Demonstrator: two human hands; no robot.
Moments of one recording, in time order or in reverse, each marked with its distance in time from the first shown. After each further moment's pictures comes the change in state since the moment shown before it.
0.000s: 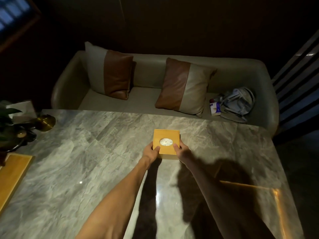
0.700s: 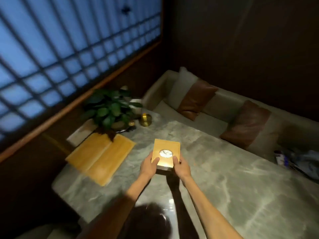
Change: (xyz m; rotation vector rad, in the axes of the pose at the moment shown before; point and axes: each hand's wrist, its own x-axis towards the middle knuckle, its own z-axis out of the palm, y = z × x) left_hand -0.115 -0.160 -0.424 -0.087 0.333 0.133; right_hand -0.170 -0.238 0.373 -0.063 -0.138 -0.213
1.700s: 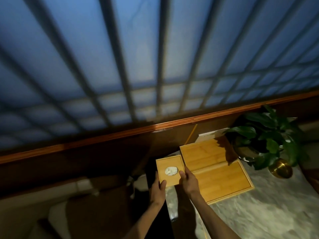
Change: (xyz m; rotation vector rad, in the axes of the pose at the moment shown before) left_hand -0.042 -0.300 -0.275 -0.494 0.572 -0.570; right_hand -0.031 -0.078 0.451 -0.517 -0.620 -0.199
